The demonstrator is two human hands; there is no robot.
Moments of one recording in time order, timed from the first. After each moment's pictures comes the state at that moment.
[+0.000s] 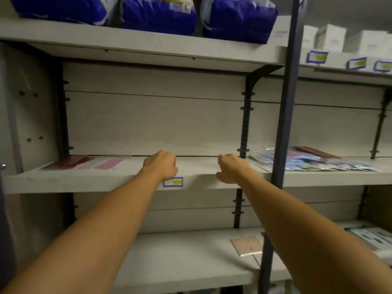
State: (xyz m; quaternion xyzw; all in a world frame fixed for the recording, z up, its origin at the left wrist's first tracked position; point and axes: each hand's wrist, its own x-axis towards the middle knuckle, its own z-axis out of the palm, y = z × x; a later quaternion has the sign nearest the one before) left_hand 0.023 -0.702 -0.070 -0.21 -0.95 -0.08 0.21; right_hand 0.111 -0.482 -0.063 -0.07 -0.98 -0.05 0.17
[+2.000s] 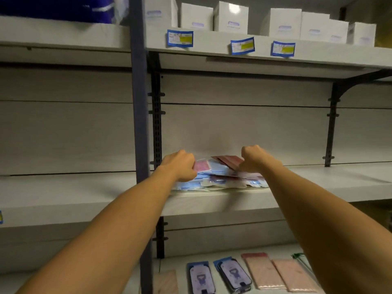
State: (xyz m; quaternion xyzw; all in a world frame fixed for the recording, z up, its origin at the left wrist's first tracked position) left_hand 0.053 -0.198 -0.032 -0.30 -0.93 -0.01 0.21; right_hand 0.112 0.044 -0.019 -0.15 -0.97 -0.01 0.19
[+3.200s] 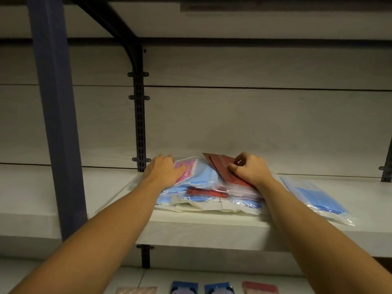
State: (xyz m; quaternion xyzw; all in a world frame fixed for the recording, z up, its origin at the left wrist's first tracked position) left_hand -0.083 -0.120 -0.087 -0.09 -0.95 -0.18 0.23; right_hand -0.035 0.153 -0.078 -0.04 -0.93 0.25 0.26
